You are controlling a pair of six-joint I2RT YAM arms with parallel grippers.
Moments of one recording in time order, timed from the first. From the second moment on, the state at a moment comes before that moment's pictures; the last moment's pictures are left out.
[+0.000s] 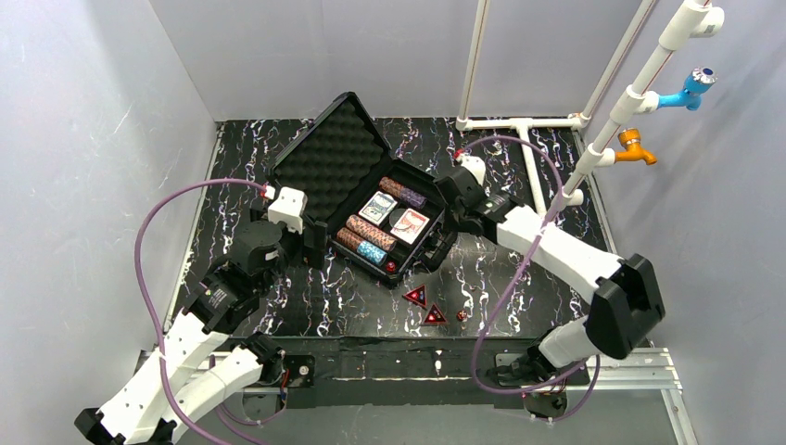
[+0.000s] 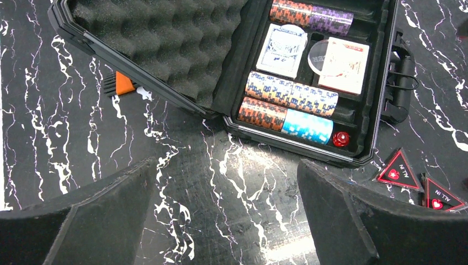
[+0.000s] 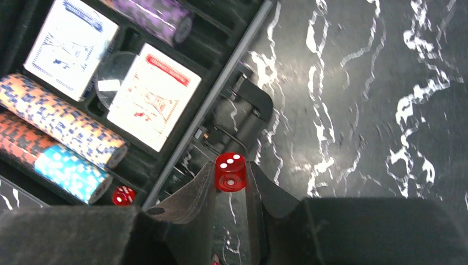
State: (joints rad) left arm -0.64 0.65 0.86 -0.64 -0.34 -0.08; right arm 0.73 1.42 1.13 -0.64 0.40 0.64
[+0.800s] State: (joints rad) left arm -0.64 0.66 0.86 -0.64 -0.36 -0.08; right arm 0.66 1.89 1.48 -0.57 0.34 0.45
